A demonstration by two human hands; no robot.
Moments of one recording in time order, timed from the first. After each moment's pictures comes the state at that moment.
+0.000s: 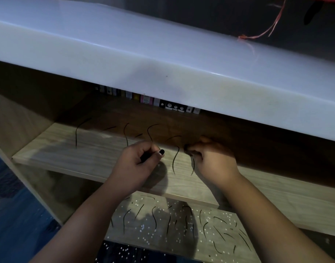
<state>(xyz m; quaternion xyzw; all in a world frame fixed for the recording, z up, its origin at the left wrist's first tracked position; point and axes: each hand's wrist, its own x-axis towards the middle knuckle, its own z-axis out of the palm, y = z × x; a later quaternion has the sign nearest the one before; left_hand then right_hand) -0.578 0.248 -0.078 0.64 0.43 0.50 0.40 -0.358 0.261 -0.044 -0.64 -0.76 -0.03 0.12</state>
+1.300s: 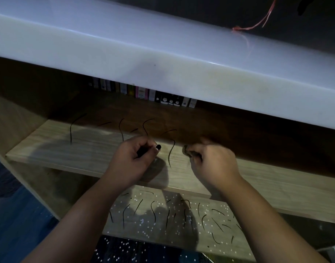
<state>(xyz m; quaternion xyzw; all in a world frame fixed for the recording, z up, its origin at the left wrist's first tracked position) -0.577 0.247 -0.078 0.66 0.44 0.48 0.38 -0.361 0.228 -0.041 -0.67 -0.73 -0.06 0.12</state>
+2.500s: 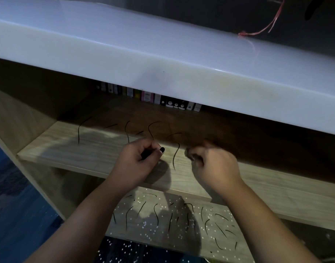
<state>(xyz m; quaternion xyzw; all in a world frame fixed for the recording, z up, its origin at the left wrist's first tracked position) -0.578 0.242 -0.076 0.62 0.45 0.49 0.41 -0.366 0.232 -0.044 -0.66 -0.74 -0.05 0.11</state>
